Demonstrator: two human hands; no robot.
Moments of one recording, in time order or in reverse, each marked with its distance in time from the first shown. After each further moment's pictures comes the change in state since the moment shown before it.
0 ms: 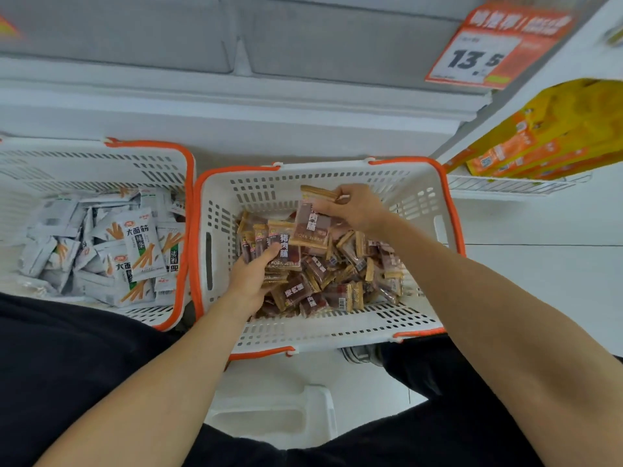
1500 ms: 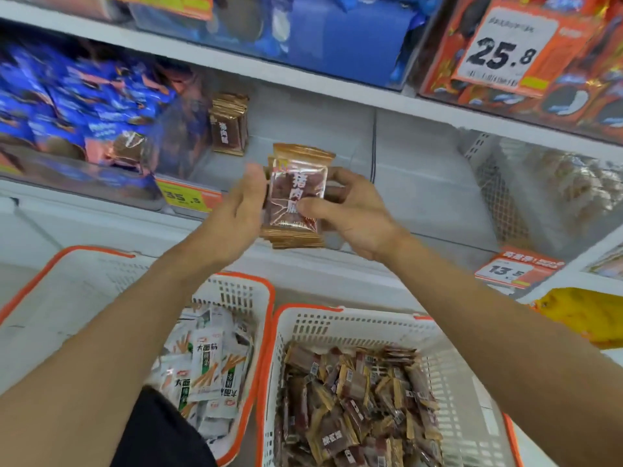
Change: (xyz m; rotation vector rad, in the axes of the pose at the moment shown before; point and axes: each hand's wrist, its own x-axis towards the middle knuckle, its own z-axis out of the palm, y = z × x) left_hand -0.167 0.319 -0.047 0.705 -0.171 1.216; right_hand -0.067 -0.305 0.113 0.067 0.013 -0.562
